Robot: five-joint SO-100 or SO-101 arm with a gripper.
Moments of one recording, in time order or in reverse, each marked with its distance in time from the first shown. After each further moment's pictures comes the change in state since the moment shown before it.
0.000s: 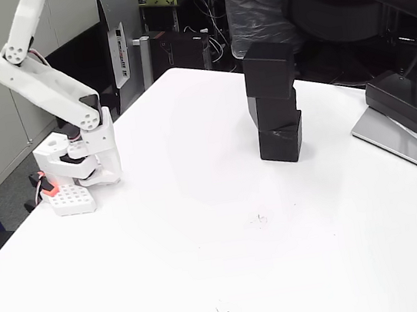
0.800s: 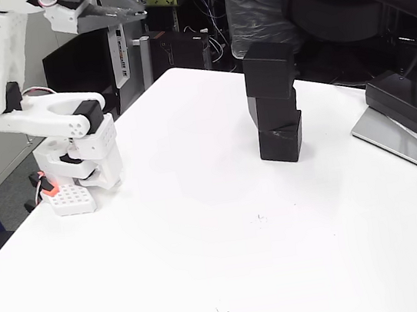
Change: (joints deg) arm 22.7 40.3 38.7 -14.1 0.0
